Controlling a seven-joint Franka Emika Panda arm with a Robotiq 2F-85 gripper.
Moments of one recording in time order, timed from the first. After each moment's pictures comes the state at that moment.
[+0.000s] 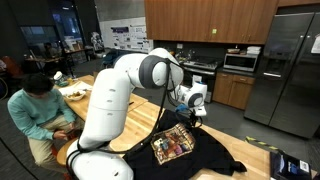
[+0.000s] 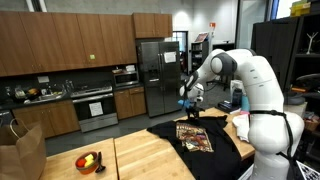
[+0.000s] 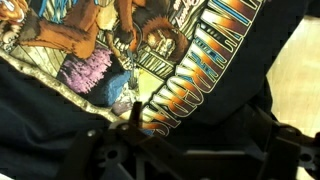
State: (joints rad) arm -0.10 0.43 -0.15 -1.98 0.16 2.31 1.36
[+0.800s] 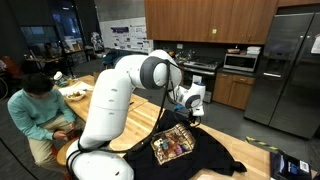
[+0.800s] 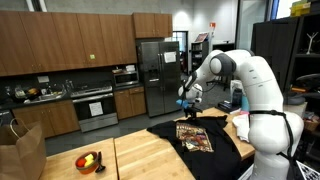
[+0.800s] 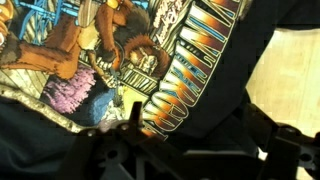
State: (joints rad) arm -0.09 0.44 -0.15 -1.98 0.23 2.38 1.37
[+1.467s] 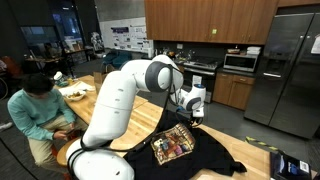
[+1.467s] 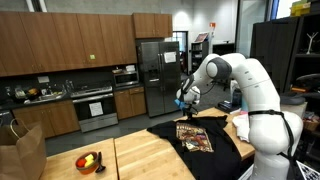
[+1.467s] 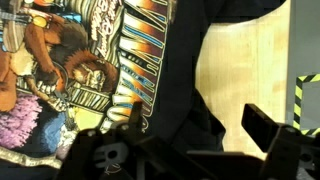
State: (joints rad) arm -0.07 0.52 -0.15 -1.92 0.27 2.53 1.49
